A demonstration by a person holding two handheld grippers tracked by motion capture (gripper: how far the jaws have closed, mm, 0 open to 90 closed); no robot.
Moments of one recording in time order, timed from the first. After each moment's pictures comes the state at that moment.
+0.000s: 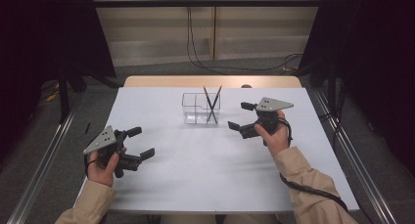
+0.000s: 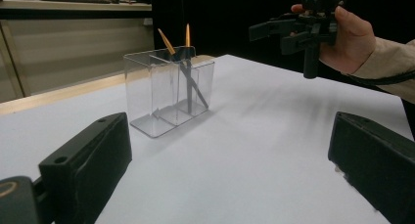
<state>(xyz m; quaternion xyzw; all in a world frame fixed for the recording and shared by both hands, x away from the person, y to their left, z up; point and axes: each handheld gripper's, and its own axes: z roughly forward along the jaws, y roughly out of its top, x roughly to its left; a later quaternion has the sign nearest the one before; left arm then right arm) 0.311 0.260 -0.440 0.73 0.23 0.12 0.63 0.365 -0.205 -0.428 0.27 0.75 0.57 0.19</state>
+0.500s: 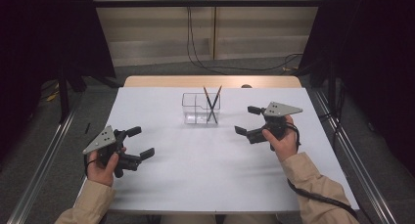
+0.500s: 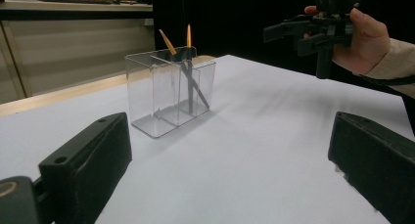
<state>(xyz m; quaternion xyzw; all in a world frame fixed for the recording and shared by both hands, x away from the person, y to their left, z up) 0.312 0.261 -0.440 0.73 0.23 0.13 0.63 0.346 -0.222 -0.427 0.27 0.75 0.57 0.19</state>
